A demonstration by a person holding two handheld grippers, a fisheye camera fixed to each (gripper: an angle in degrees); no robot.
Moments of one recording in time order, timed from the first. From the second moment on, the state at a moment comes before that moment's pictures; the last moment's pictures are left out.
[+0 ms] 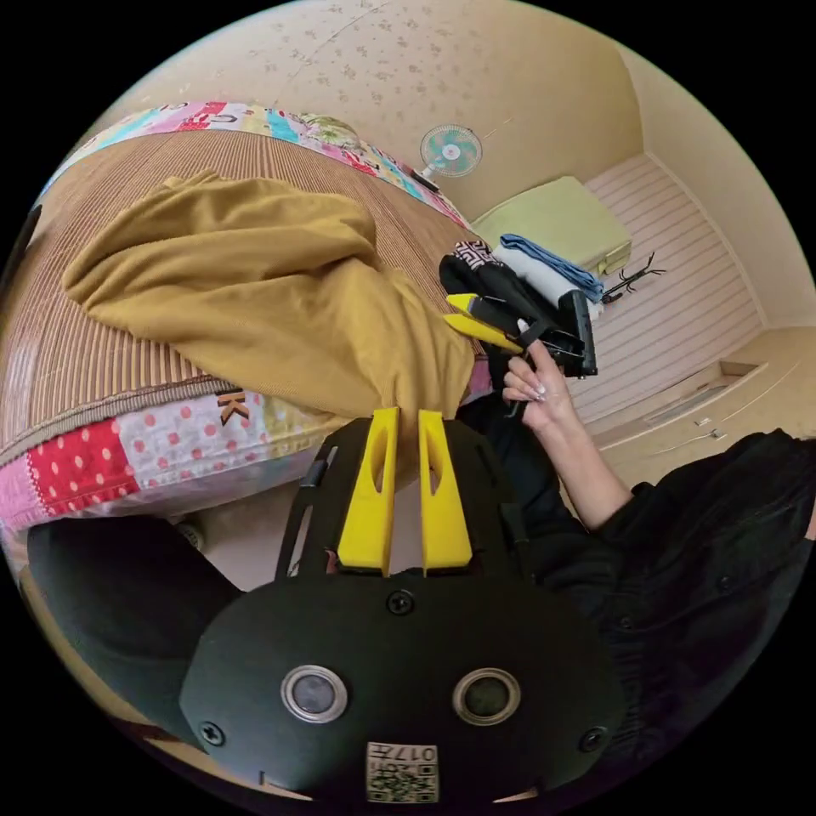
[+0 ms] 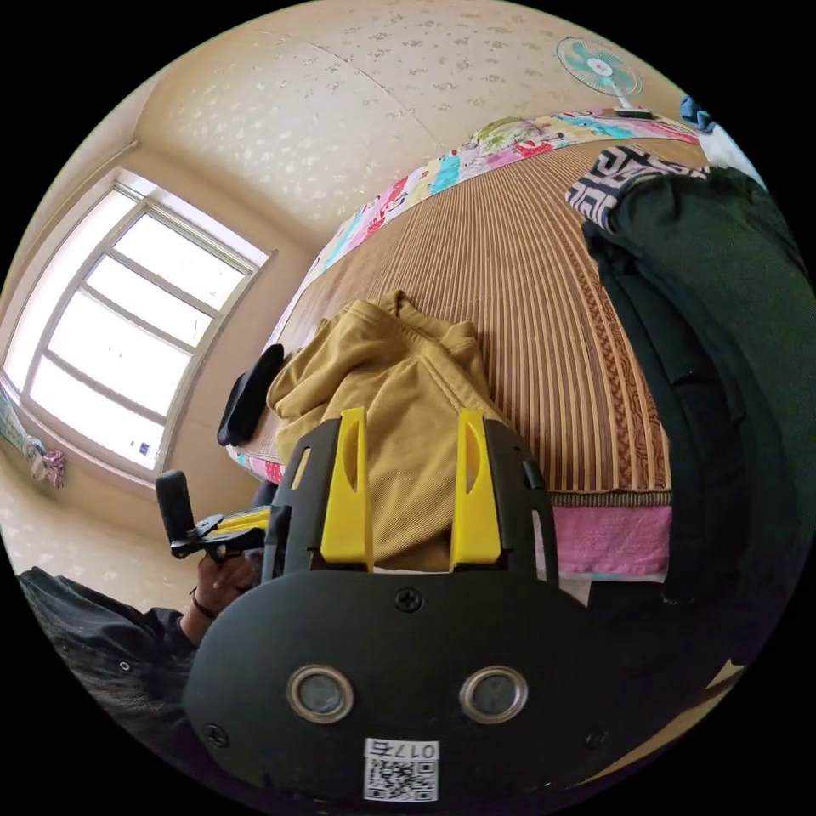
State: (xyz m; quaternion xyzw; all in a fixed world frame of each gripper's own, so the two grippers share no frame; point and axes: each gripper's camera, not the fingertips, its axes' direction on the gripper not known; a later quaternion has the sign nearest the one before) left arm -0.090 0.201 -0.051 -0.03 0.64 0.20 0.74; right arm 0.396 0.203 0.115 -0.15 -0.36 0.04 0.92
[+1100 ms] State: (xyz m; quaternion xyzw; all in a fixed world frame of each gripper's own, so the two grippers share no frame) left arm 0.113 -0.025 -0.111 -0.01 0.48 0.41 0.77; right arm 0.291 0.235 0.170 -0.19 -0.27 -0.03 0.94
